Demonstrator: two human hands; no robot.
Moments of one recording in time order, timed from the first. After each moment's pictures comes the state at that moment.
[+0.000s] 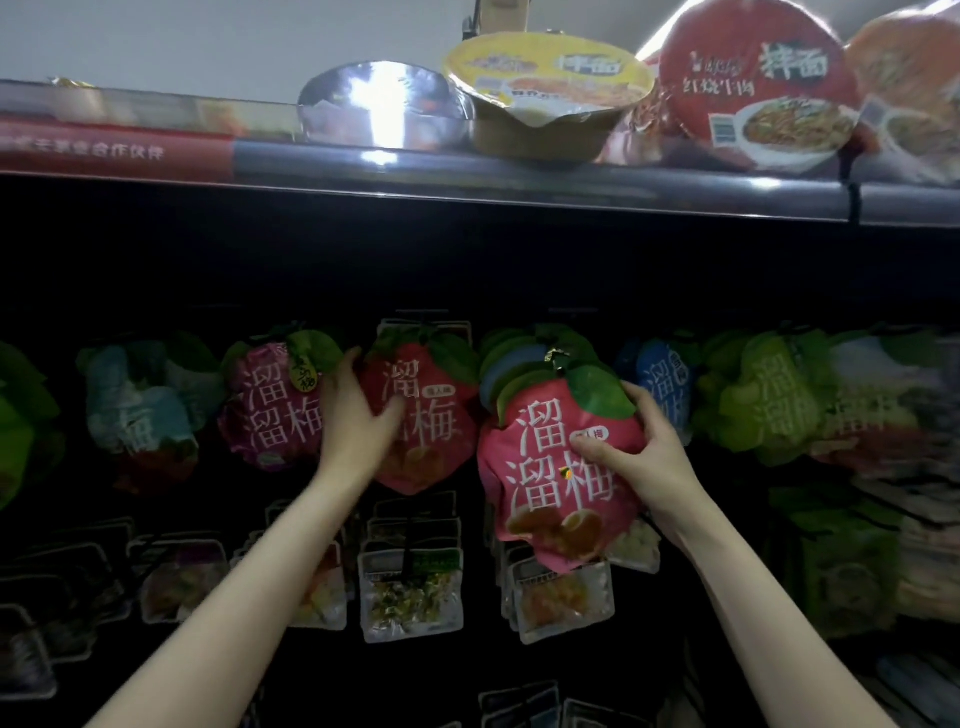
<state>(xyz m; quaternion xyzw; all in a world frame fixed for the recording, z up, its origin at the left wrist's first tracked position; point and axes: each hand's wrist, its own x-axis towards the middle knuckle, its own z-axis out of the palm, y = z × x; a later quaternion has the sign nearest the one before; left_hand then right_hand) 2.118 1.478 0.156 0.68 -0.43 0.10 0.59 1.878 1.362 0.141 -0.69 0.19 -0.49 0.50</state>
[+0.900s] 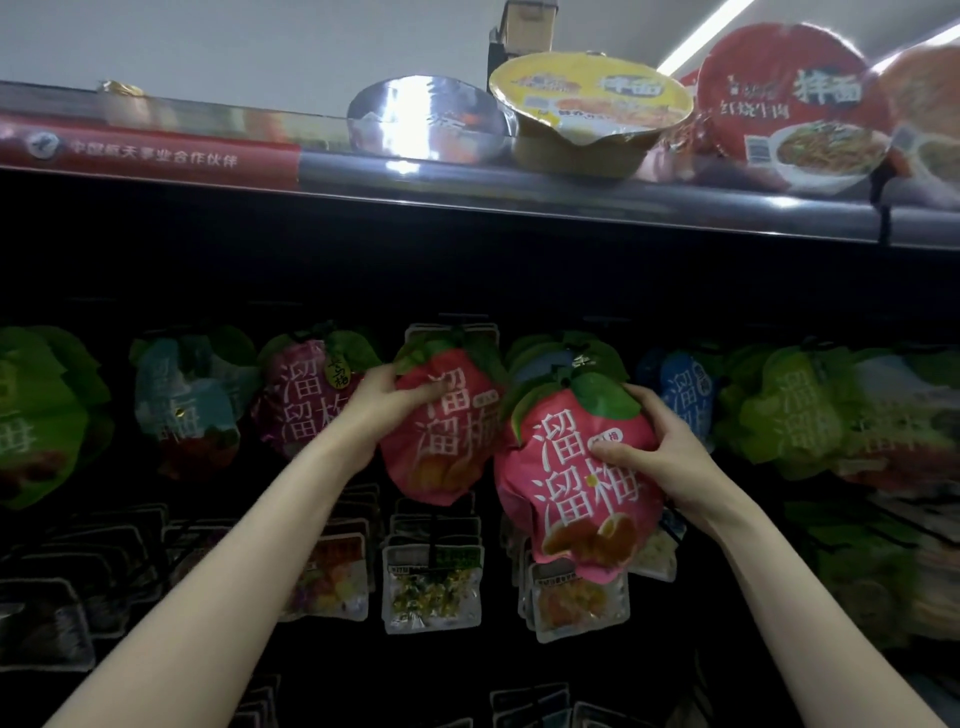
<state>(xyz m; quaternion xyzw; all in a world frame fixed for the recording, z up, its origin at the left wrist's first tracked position) 2.118 1.503 0.186 0.60 -0.45 -0.16 0.64 1.877 1.367 0.158 -0.75 0.20 -0.40 0.49</state>
